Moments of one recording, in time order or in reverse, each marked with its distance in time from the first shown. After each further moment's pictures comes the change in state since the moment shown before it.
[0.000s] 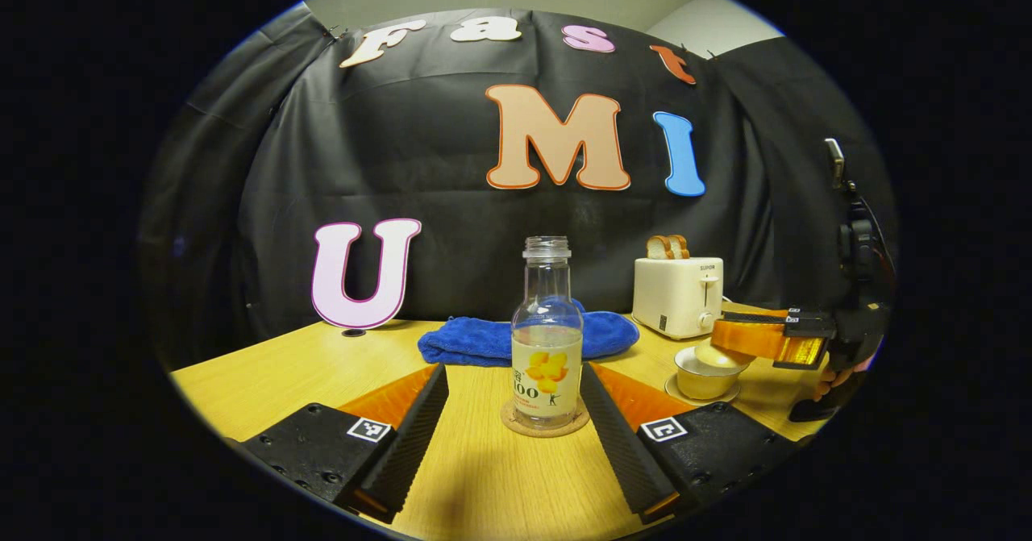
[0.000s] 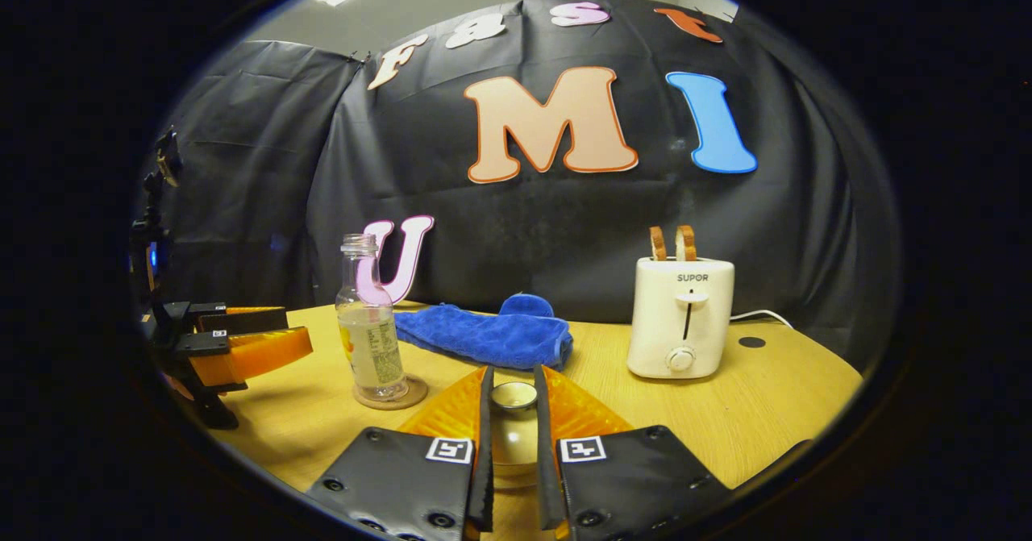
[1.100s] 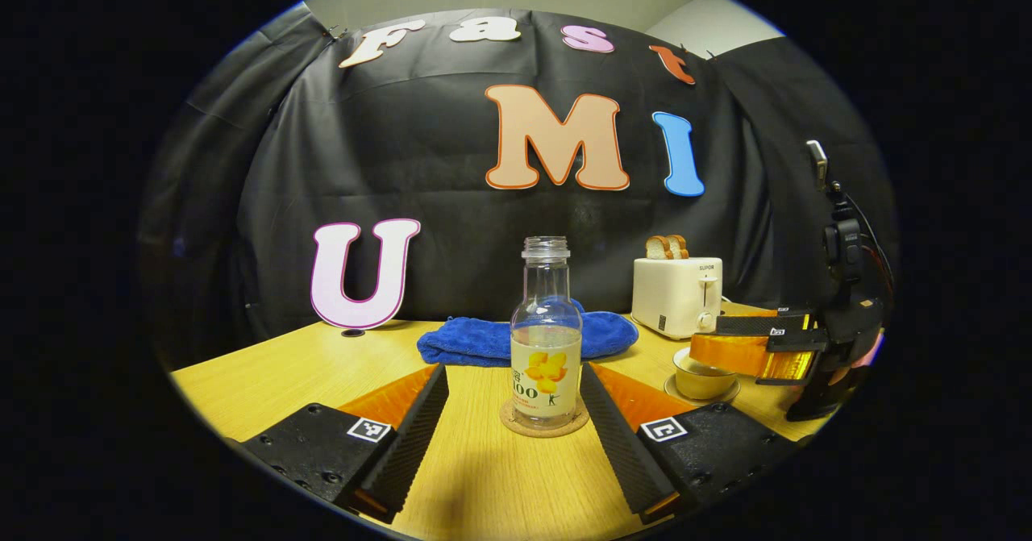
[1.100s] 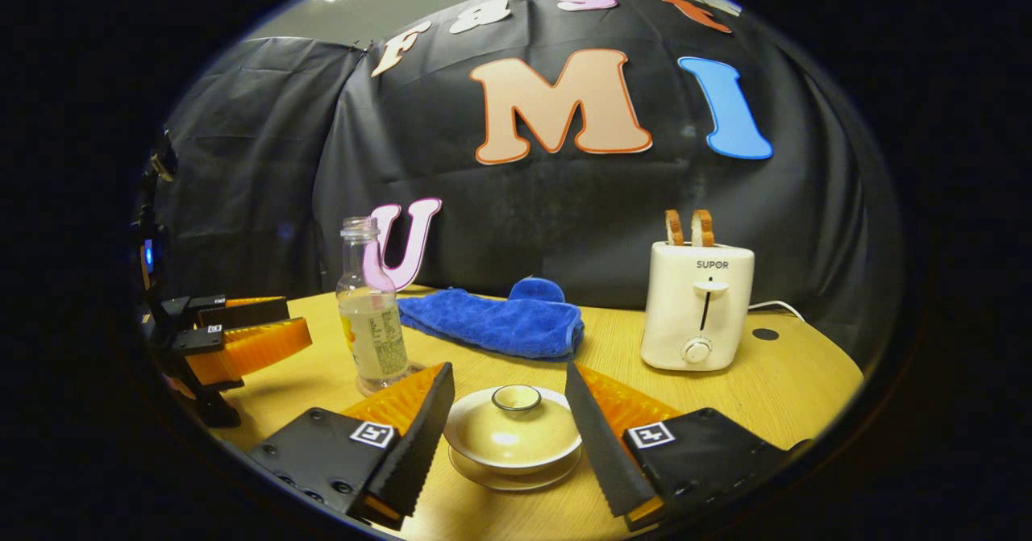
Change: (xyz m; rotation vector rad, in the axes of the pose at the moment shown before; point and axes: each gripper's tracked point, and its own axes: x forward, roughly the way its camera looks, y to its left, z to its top) left arm -0.001 -0.001 0.001 0.000 -0.001 -0.003; right arm 0.002 0.001 -0.004 0.005 0.035 0.013
